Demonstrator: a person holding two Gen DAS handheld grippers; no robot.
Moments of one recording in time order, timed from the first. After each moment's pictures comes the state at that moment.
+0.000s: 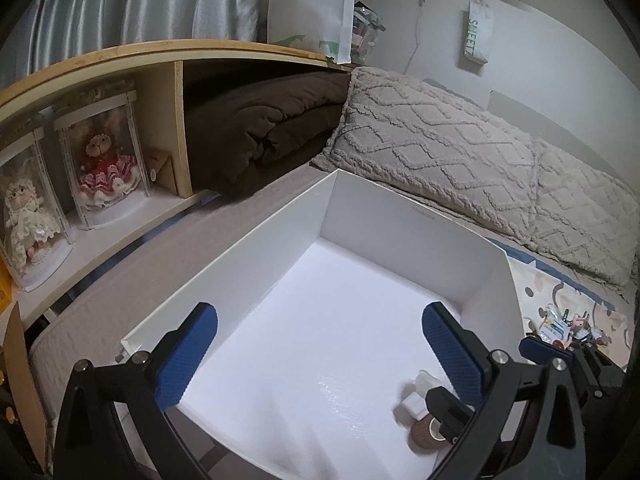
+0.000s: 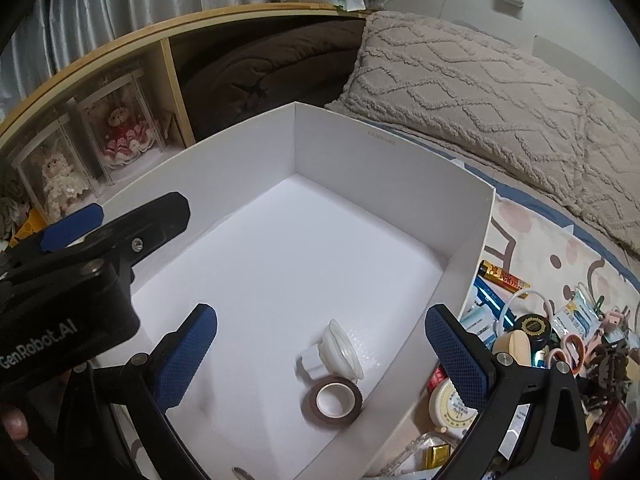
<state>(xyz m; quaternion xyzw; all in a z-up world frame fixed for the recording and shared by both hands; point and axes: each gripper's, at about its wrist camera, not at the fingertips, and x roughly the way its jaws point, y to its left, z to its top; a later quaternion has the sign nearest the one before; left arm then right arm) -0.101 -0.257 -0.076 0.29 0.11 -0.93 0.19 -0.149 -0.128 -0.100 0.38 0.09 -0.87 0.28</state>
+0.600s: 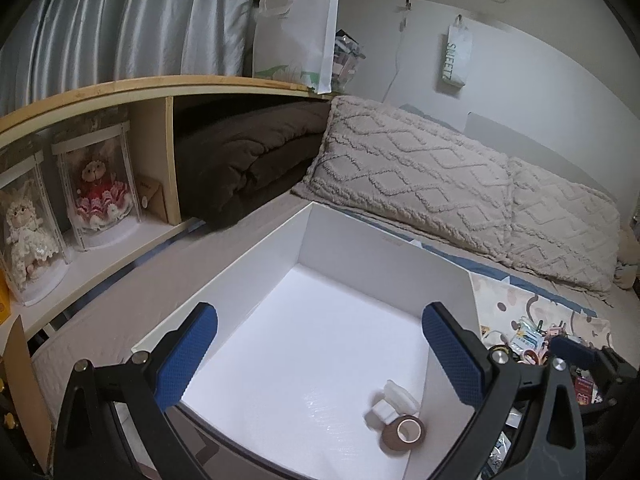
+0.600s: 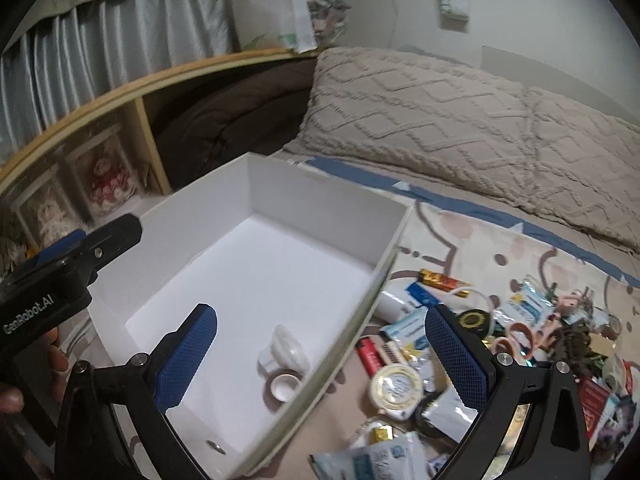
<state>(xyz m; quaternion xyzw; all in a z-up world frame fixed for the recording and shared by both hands) -0.081 -0.239 -0.046 0.24 0.11 -0.95 0.16 -0.134 -0.062 -0.063 0.34 0.03 -0.91 0.23</state>
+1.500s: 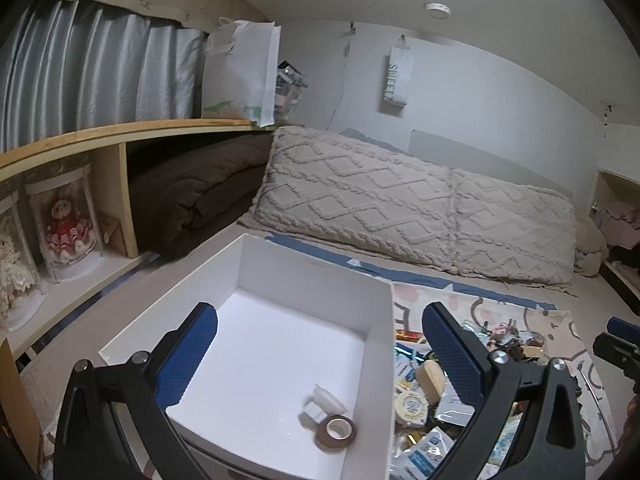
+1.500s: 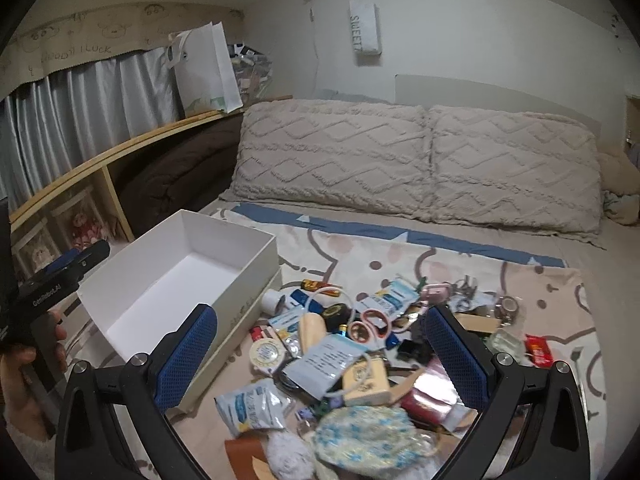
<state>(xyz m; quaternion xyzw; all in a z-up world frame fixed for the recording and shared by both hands) -0.058 -0.175 -0.013 0.20 0.09 -0.97 0.08 -0.079 0.106 -0.008 0.29 0.00 -0.94 0.16</state>
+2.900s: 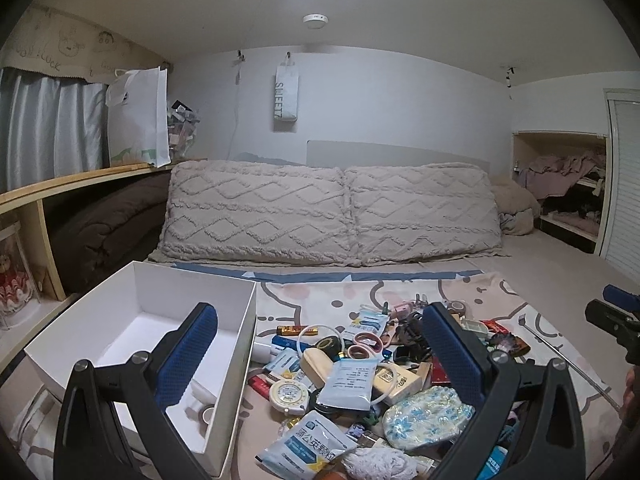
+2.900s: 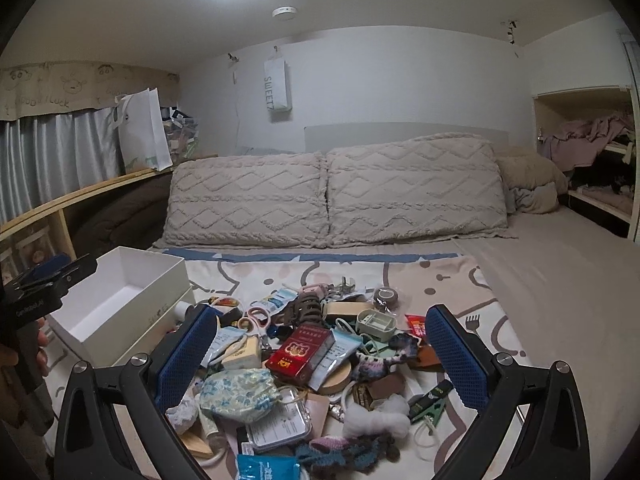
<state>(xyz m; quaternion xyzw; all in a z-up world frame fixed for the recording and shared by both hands) -0.022 -0.032 -0.023 0.15 0.01 -0.99 -0.05 0.020 0.239 -0.040 0.18 -0.04 -0.98 0.04</state>
